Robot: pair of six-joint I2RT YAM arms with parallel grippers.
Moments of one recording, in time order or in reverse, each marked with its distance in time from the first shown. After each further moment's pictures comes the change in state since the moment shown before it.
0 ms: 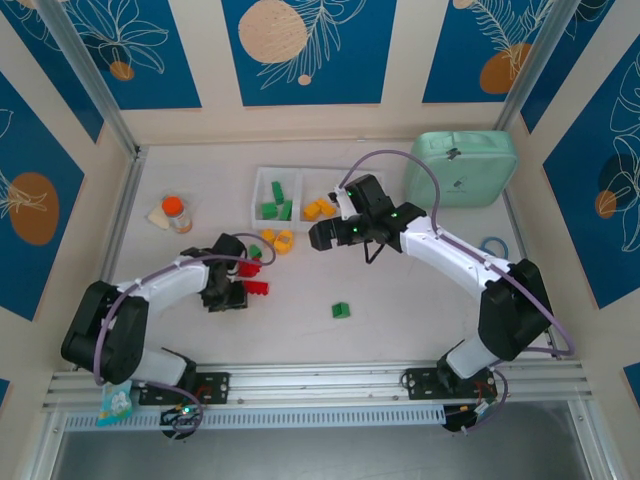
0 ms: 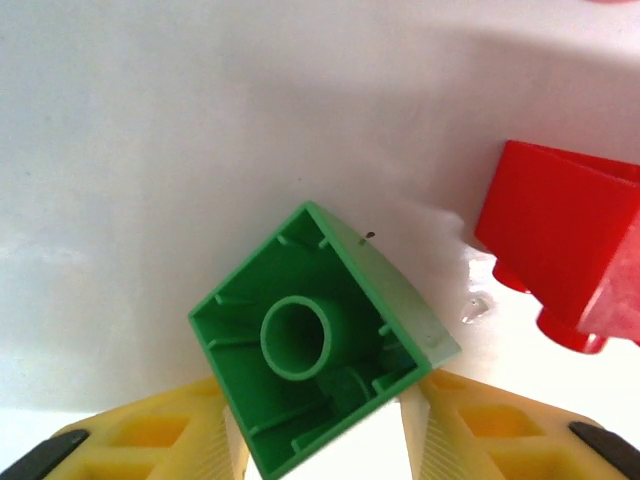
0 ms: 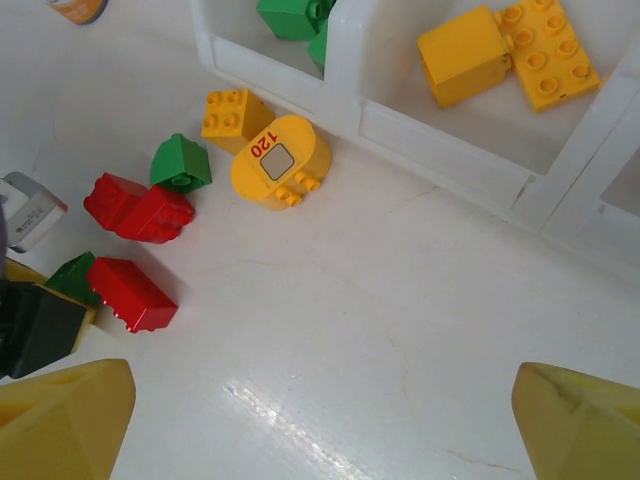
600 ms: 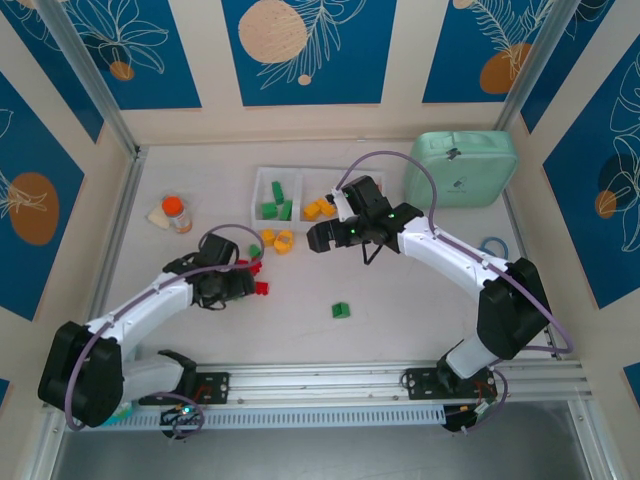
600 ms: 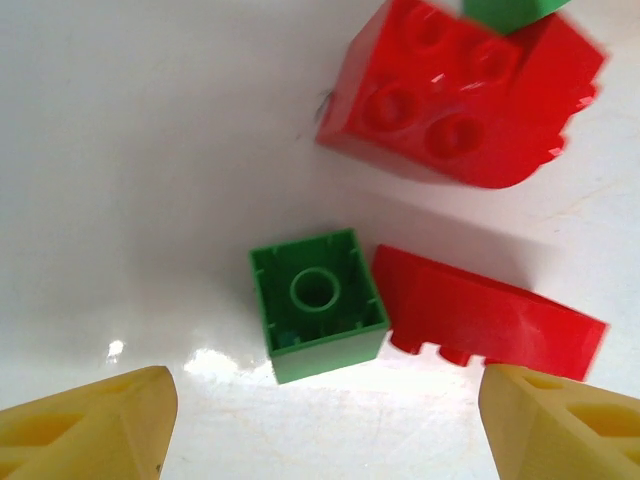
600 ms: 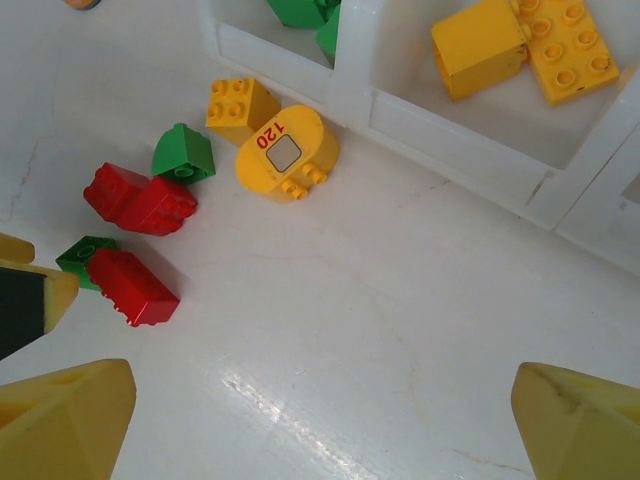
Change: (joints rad) left arm -0.005 -0.227 -0.068 0.108 -0.036 -0.195; right arm 0.013 0.006 0.003 -0.004 0.003 -0.003
